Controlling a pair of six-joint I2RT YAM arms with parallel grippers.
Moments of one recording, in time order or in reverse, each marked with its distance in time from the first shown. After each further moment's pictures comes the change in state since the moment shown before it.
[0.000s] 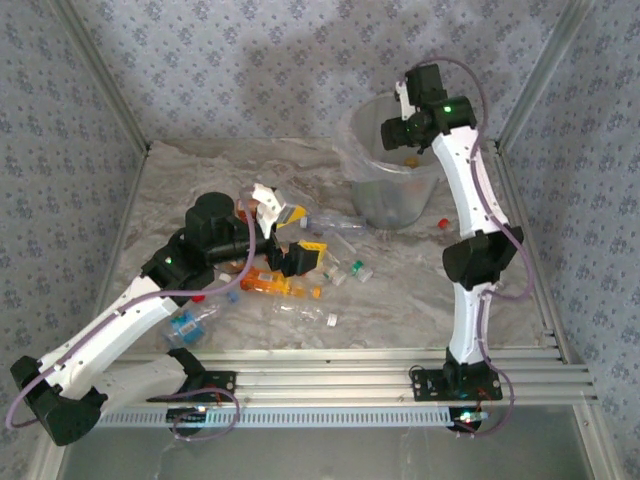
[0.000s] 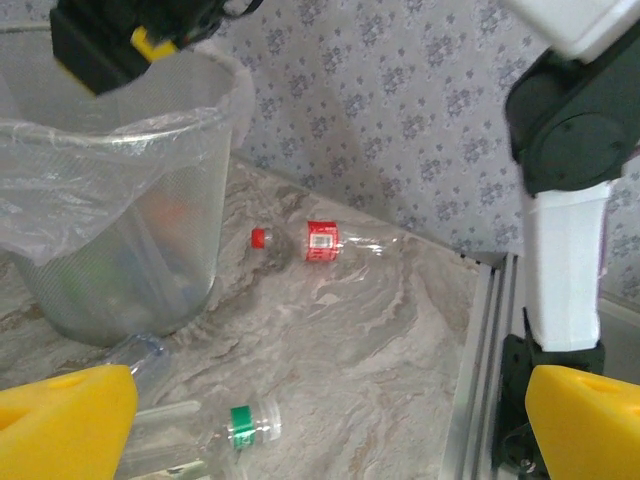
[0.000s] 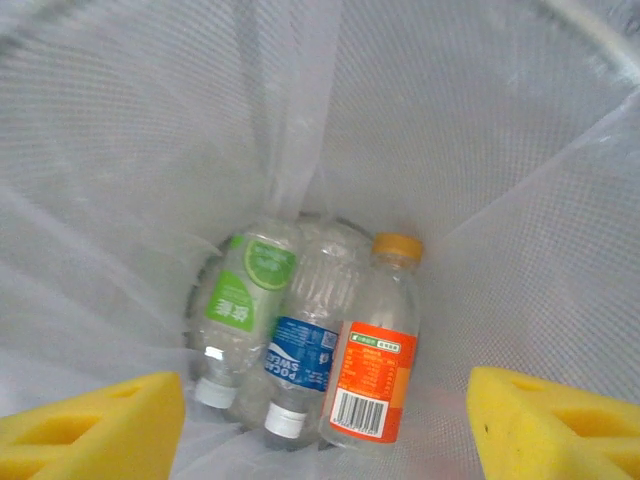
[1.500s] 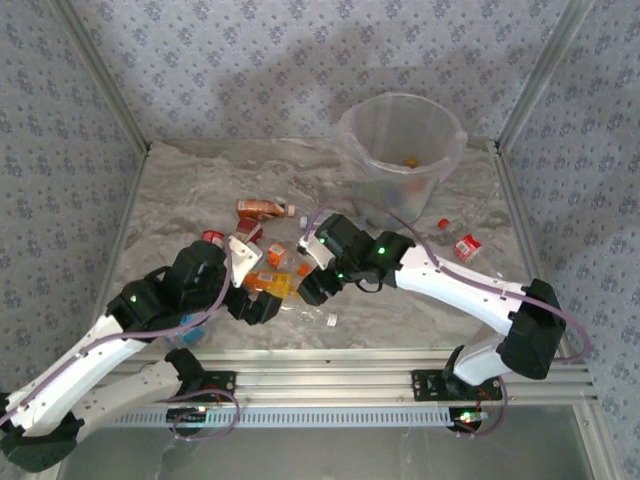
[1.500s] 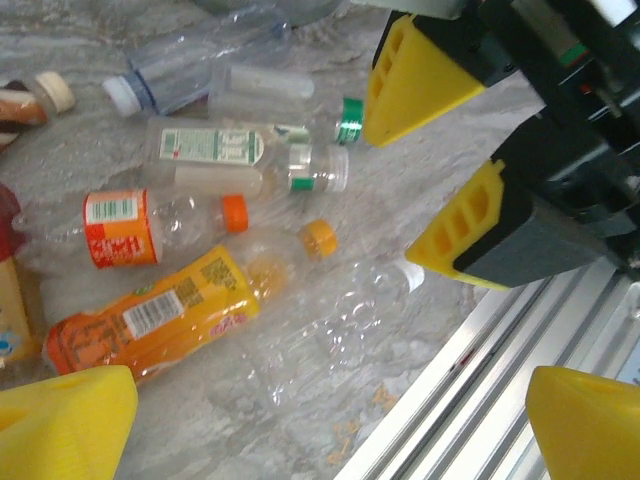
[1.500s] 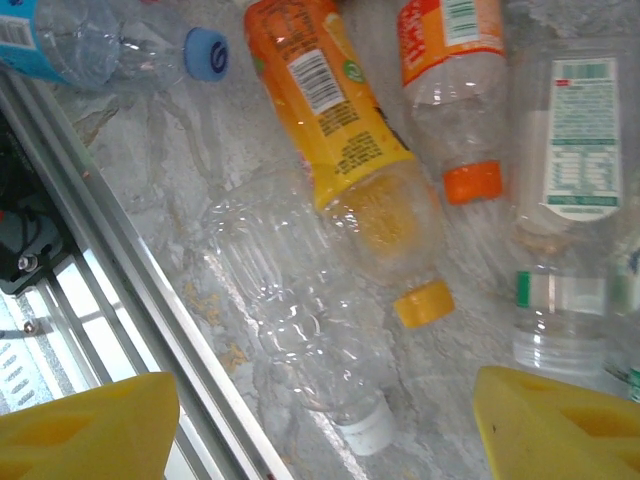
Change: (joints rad) left arm -0.093 -0.282 -0.133 -0.612 -0.372 -0.066; right arm 0.713 -0.612 -1.249 0.507 -0.290 0.138
